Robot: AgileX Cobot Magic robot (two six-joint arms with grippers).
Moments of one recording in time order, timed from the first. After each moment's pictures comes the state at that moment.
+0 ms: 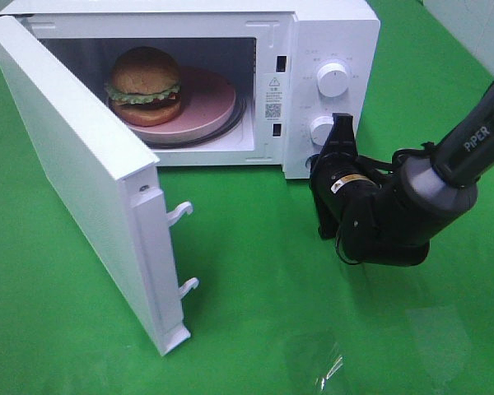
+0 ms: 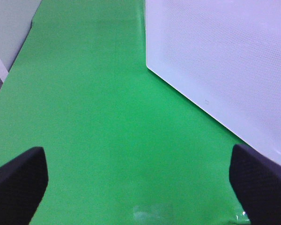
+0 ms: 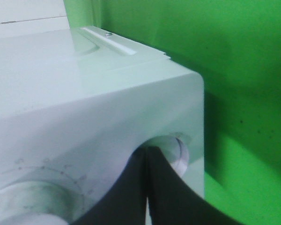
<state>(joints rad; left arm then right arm) 0.07 0.00 -0.52 -0.10 1.08 0.12 0.55 2.20 -0.85 0.54 -1.04 1.47</state>
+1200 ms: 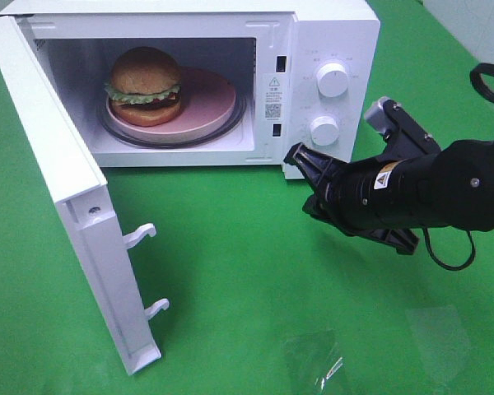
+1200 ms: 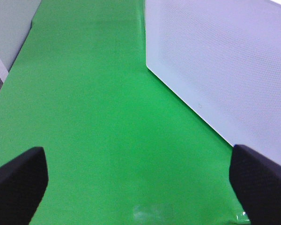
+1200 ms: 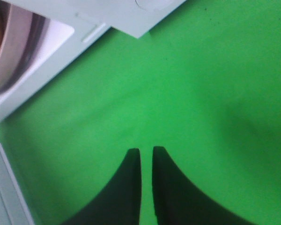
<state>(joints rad) 0.07 0.00 -0.52 -0.10 1.08 0.12 0.56 1.69 -0.65 0.25 -0.23 0.72</state>
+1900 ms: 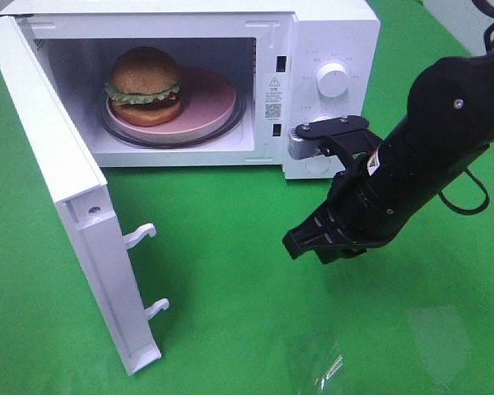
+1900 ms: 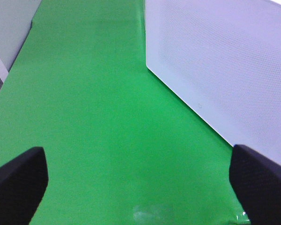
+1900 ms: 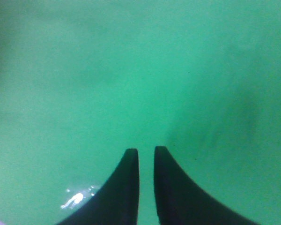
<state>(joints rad) 0.07 0.00 -0.52 -0.10 1.08 0.12 0.56 1.67 -0.86 0.11 0.46 -0.04</state>
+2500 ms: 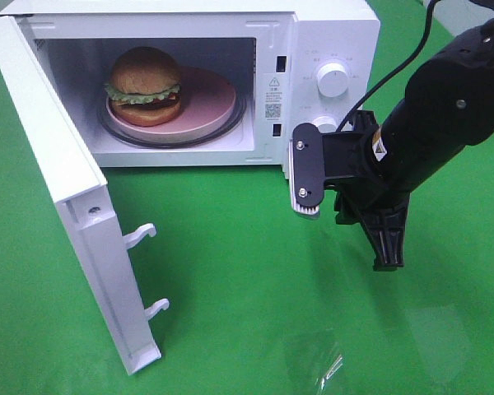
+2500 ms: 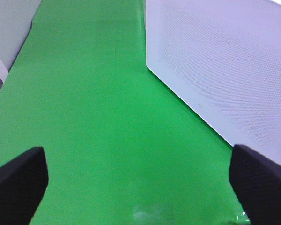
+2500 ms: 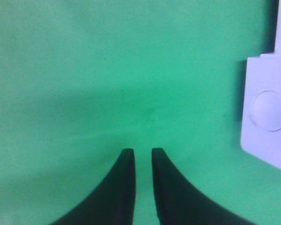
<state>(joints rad) 0.07 0.00 -0.52 -0.10 1.08 0.12 0.56 1.67 -0.91 -0.29 0.43 -0.87</state>
